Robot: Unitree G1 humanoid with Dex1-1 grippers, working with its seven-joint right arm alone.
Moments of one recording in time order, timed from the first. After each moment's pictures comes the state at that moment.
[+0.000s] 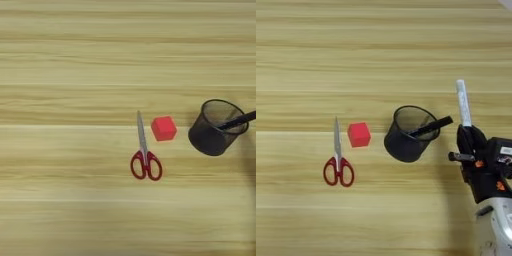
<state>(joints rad) 0.28 -0.30 -0.53 -0.25 0.39 0.08 0.32</state>
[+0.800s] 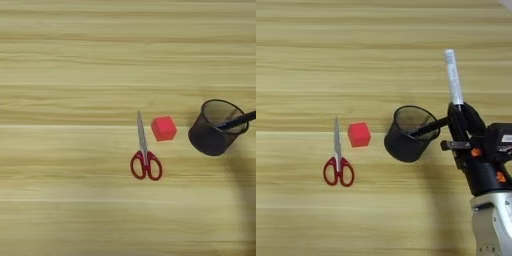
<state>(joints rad) 0.35 -0.27 -0.49 -0.58 0.46 0.17 0.32</state>
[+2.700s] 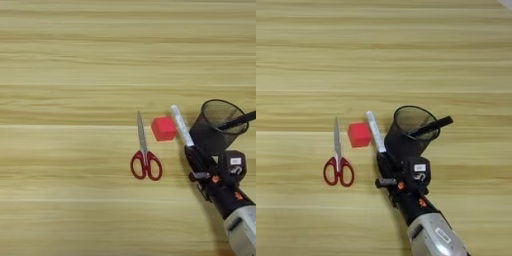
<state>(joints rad) 0.44 -0.17 -0.17 -0.34 0.32 0.17 0.35</state>
